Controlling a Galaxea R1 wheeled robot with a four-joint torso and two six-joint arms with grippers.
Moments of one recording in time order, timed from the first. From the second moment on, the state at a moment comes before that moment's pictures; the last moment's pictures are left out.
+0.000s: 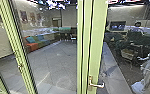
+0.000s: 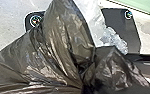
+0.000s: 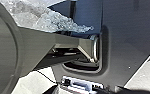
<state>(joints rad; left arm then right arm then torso) 1.48 2.97 -2.67 -0.54 0.10 0.62 -1.62 2.81 -2.28 -0.06 -0.01 0.02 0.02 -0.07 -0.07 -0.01</state>
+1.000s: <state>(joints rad) 1.53 3.00 -2.67 -0.56 0.11 0.62 -1.62 2.29 -1.58 -0.06 0.06 0.02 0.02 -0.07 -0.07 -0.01</state>
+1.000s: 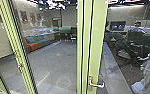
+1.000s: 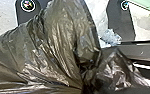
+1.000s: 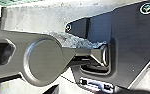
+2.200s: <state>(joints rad) 1.52 3.03 -2.68 -0.56 0.10 0.62 -1.45 1.78 -1.03 0.02 0.10 0.02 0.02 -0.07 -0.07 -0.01</state>
